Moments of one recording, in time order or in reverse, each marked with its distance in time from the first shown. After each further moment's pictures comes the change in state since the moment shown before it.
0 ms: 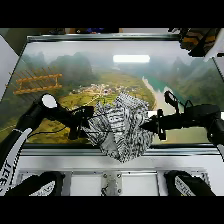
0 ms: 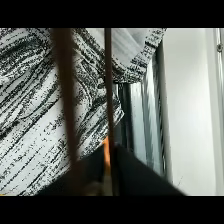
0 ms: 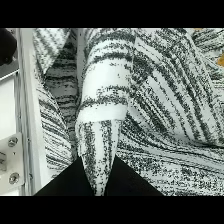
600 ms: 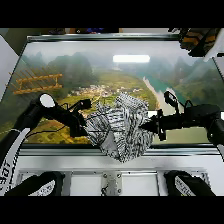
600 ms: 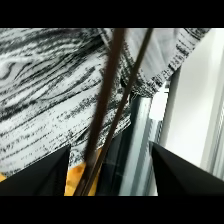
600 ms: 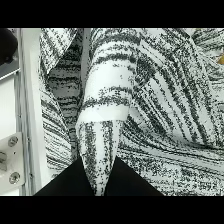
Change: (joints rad) left arm 0.045 0.000 0.000 0.010 0.041 -0.321; right arm 0.001 0.000 -0.001 -0.001 -0.004 0.000
